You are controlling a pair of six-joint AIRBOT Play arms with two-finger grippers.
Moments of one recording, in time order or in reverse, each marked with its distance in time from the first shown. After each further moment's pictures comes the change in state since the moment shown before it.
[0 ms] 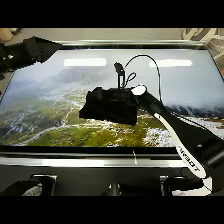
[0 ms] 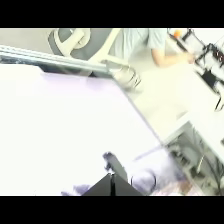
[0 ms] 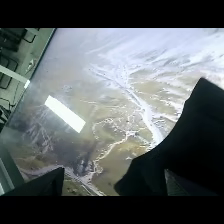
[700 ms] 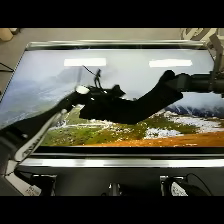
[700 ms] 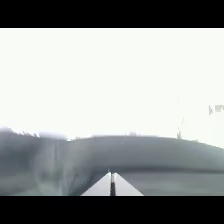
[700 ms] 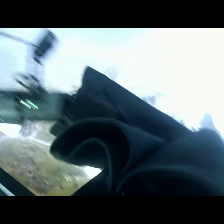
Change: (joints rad) left arm -0.391 -0.617 0.000 -0.249 0.301 -0.044; right arm -0.652 0.485 0.000 -0.389 0.650 0.214
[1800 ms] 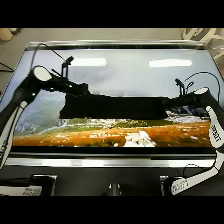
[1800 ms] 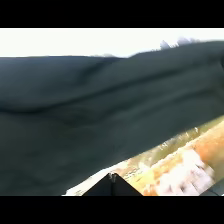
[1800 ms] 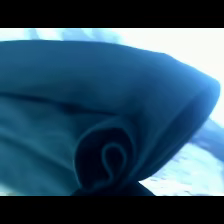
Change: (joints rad) left arm 0.183 0.198 -0.002 0.673 -0.434 -0.222; right arm -0.111 -0.624 0.000 -0.107 -0.121 -0.174
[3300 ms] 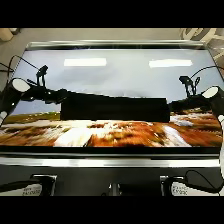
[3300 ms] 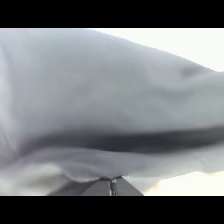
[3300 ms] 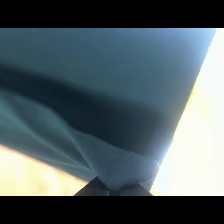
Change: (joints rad) left arm 0.237 0.152 -0.244 0.087 0.076 -0.017; right arm 0.037 0.342 -0.183 -0.339 -0.091 -0.008
